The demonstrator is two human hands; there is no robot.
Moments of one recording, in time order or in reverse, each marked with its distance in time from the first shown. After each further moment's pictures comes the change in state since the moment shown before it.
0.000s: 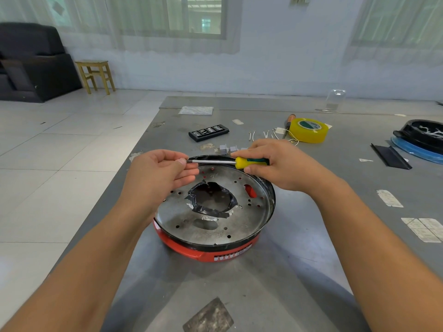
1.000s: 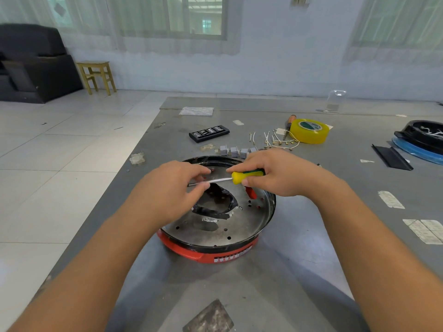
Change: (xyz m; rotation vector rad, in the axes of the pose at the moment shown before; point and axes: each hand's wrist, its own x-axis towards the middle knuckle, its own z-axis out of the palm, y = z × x) left_hand 0.000 -0.003 -0.002 1.137 -0.299 0.547; right_hand 0.000 -0.014 0.000 0.026 -0.206 0.059
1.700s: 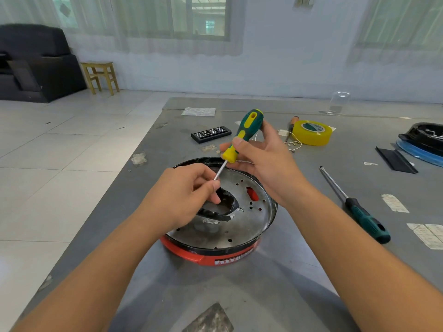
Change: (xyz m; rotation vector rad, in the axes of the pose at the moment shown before) left_hand -0.003 0.016 0.008 -0.392 -0.010 -0.116; right_hand 0.015 -0.040 0.022 1.301 0.513 0.046
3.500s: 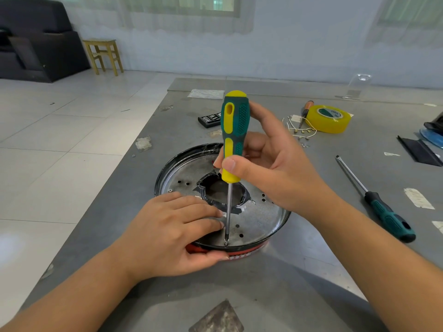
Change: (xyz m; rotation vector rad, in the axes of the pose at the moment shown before) left_hand -0.052 -0.055 0.016 0.510 0.138 0.745; right_hand -0.028 0.000 0.014 -0.197 -0.354 -0.268
